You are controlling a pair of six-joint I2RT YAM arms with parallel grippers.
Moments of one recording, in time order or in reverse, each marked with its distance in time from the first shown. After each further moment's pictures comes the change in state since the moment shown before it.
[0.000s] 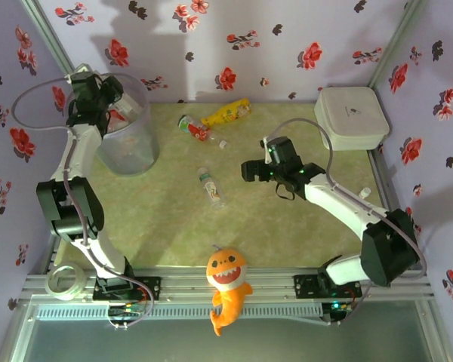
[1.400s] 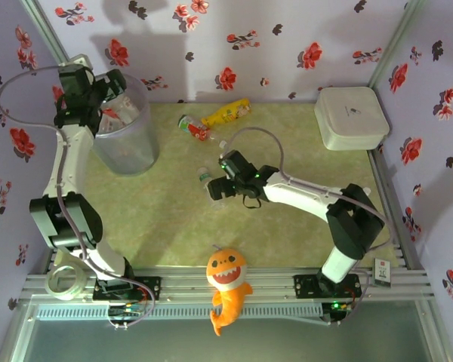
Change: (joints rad) left arm 0.003 -0.117 0.080 -0.180 0.034 0.193; right arm 0.302 0.288 0.187 -0.079 0.101 0.084
